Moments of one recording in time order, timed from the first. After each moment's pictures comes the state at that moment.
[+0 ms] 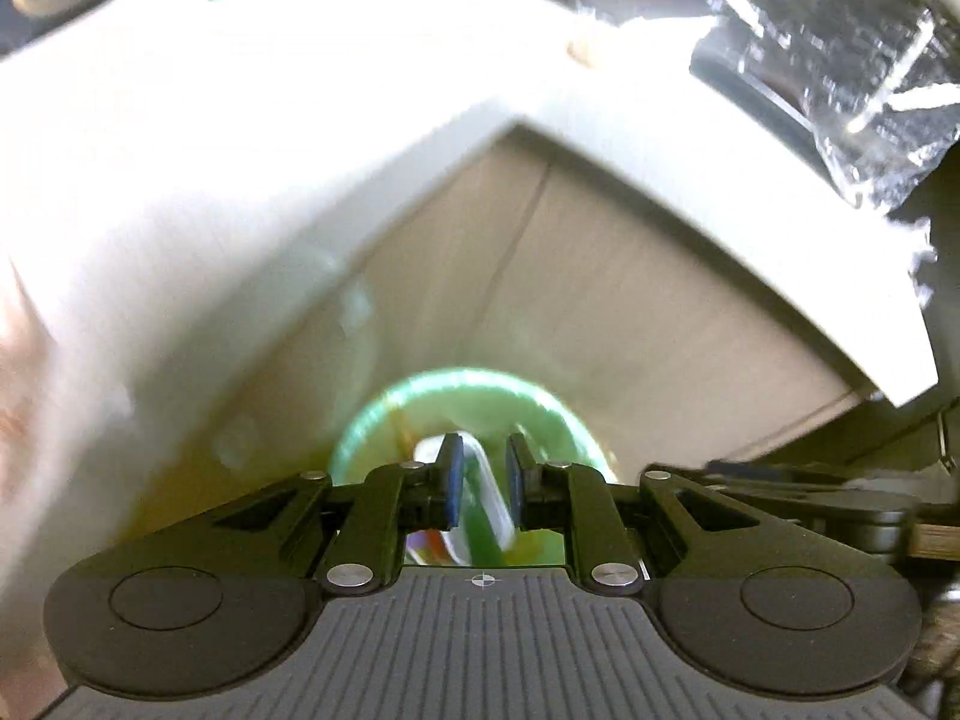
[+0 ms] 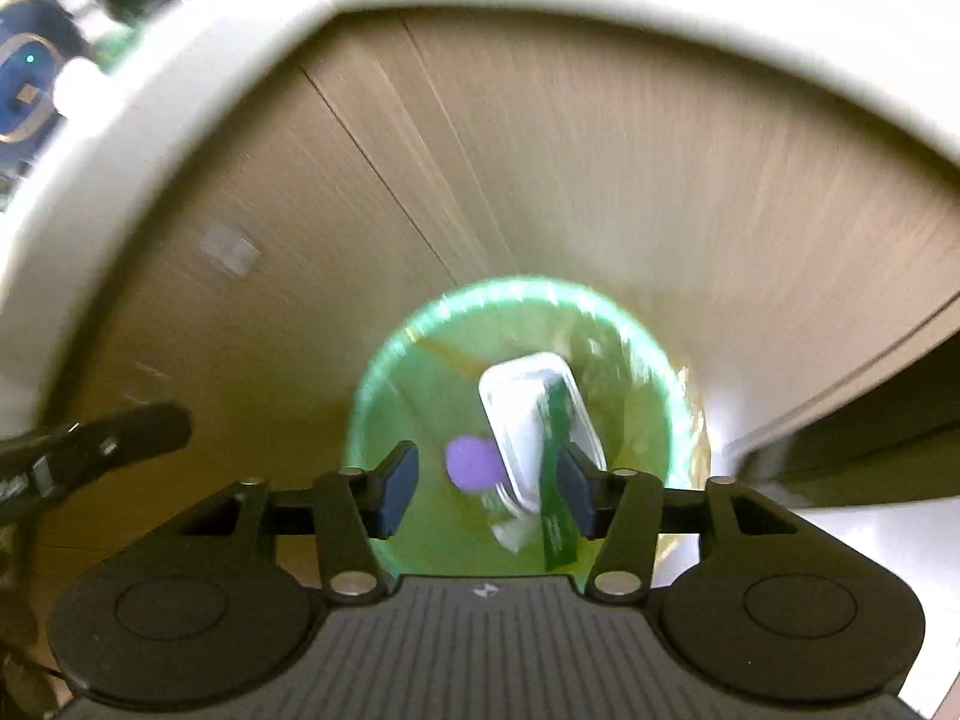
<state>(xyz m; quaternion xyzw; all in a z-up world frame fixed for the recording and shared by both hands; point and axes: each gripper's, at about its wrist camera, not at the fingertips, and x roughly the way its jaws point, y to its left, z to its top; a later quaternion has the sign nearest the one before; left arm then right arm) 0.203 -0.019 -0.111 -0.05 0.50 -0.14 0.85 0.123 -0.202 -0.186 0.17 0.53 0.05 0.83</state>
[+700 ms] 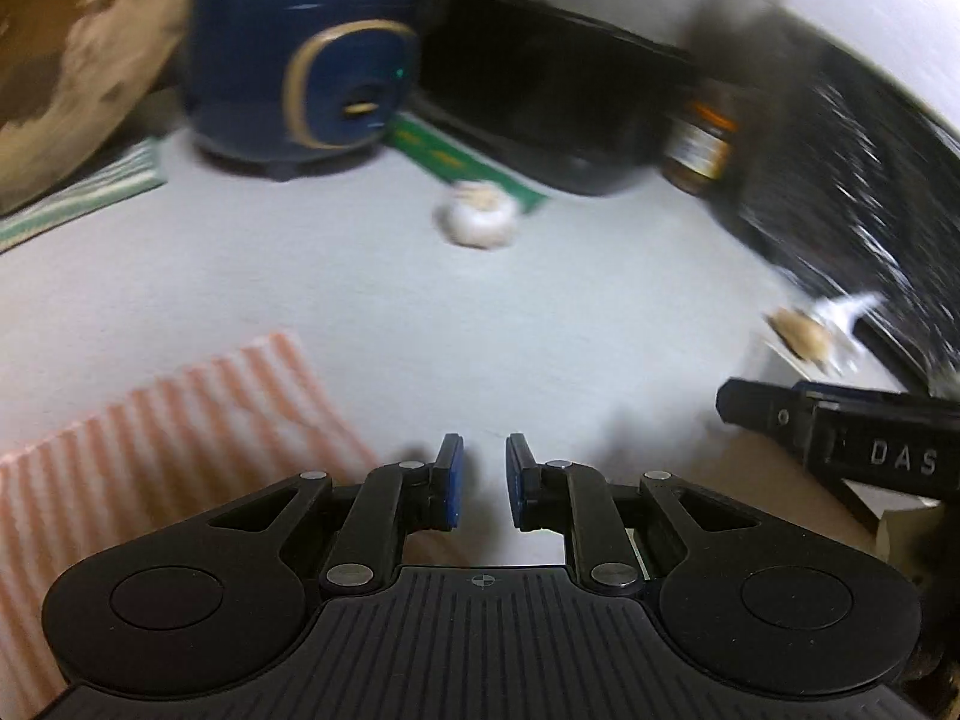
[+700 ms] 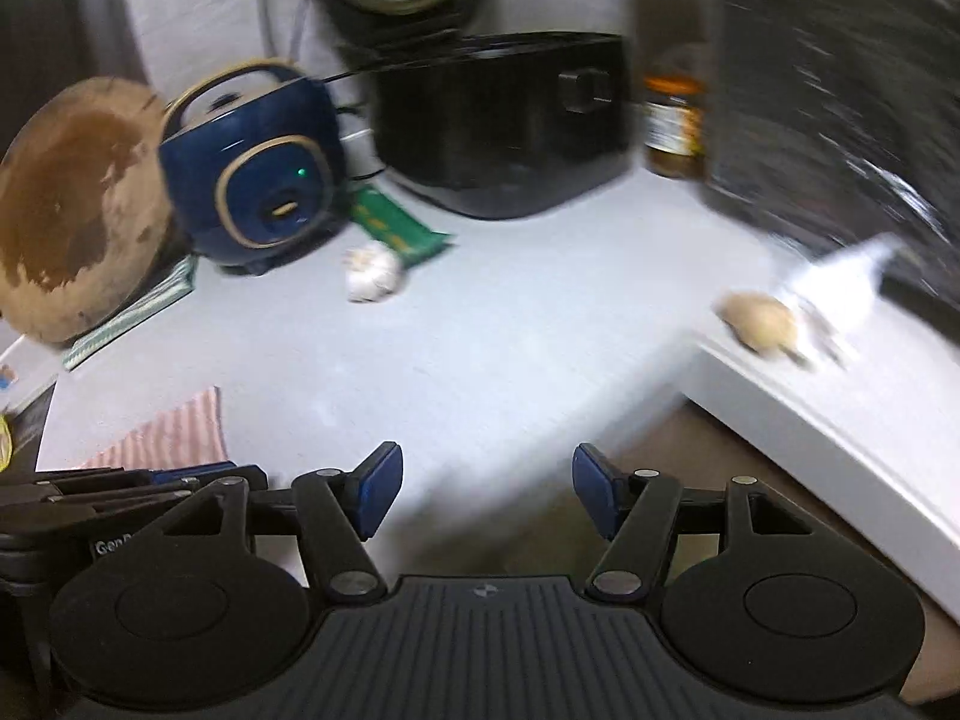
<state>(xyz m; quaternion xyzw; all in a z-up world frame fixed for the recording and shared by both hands) 0.233 0.136 -0.045 -0.11 0.40 0.00 0.91 0.211 -0.049 -0.030 0.06 0.37 0.17 0.91</state>
